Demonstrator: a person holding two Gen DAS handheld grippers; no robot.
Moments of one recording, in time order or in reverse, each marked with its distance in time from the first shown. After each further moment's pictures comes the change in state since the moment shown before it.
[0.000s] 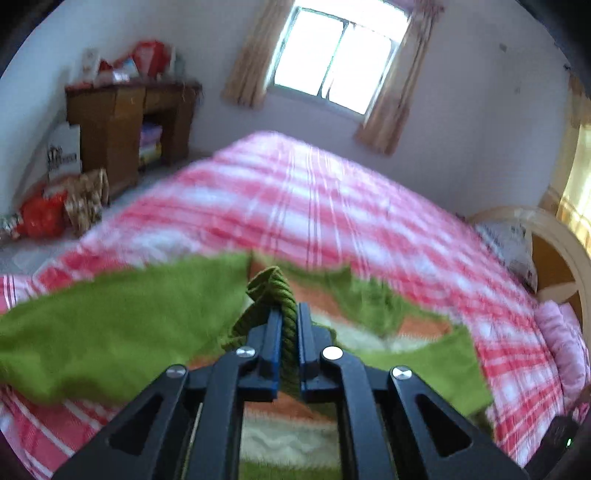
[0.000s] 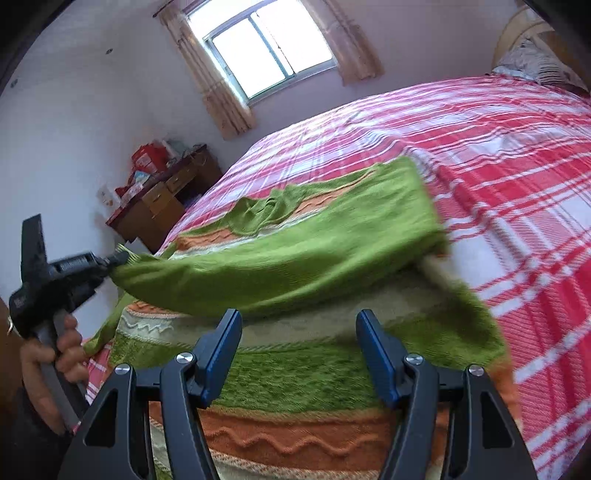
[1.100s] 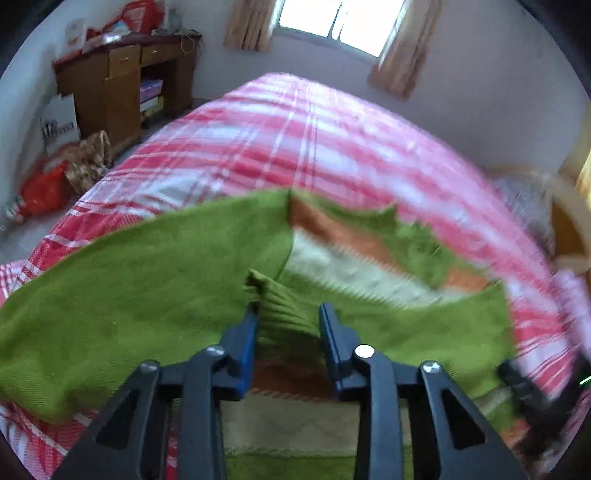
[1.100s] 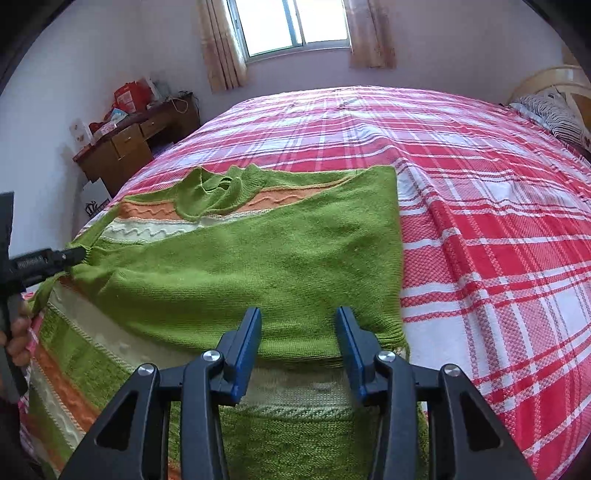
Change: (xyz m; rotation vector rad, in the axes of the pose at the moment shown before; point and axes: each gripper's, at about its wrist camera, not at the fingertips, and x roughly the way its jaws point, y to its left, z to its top) left arm 0.042 0.033 -0.002 0.003 0.257 0.037; right arm 0.047 -0.008 0.040 -0.213 0.143 -0.174
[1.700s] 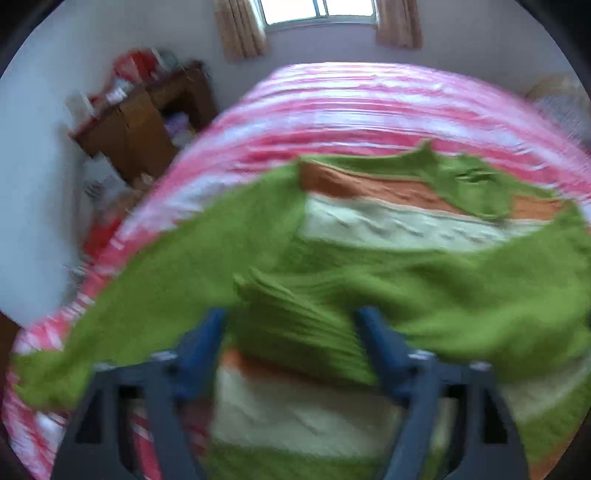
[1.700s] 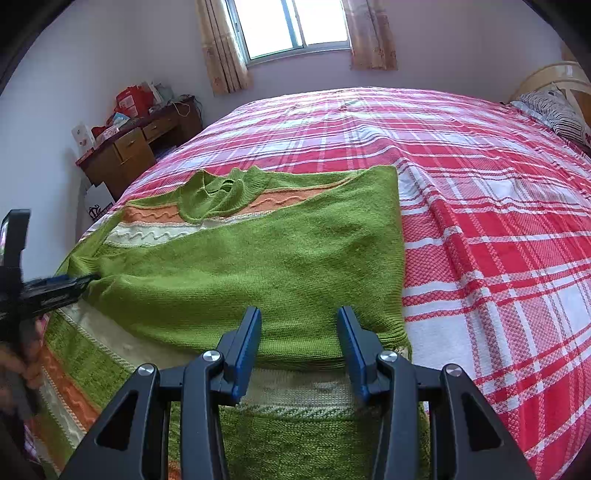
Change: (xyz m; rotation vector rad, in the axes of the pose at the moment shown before) left arm 0.041 -0.051 -0.028 0.291 0.033 0.459; right arm 0.000 0.002 0.001 0.002 -0.002 0.004
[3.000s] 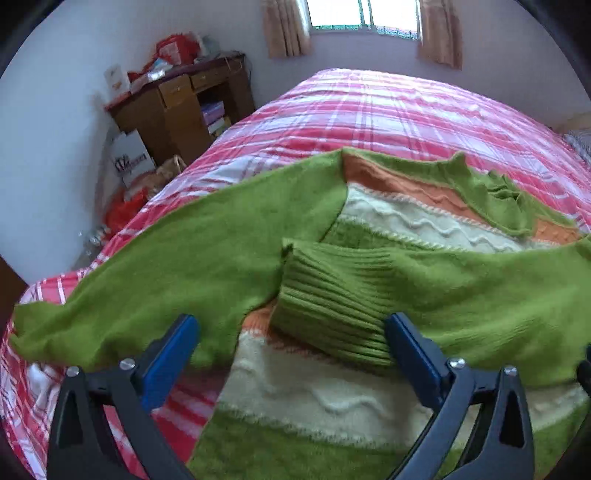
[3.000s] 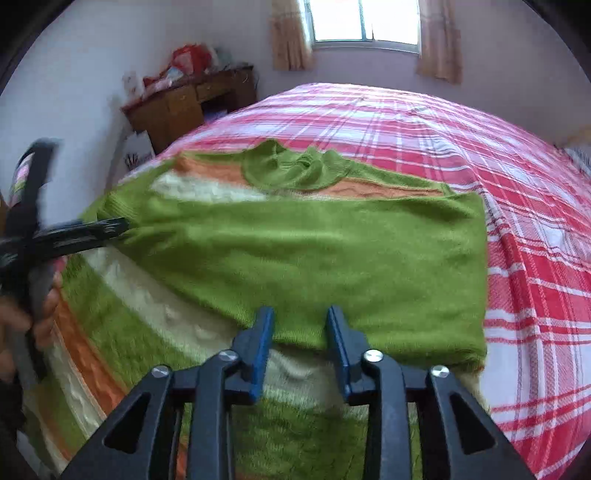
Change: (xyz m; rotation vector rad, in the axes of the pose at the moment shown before) left arm -0.009 0.010 -0.023 -0.169 -0.029 0.005; right arm 0.006 0.049 -0.005 -0.226 0.057 0.088
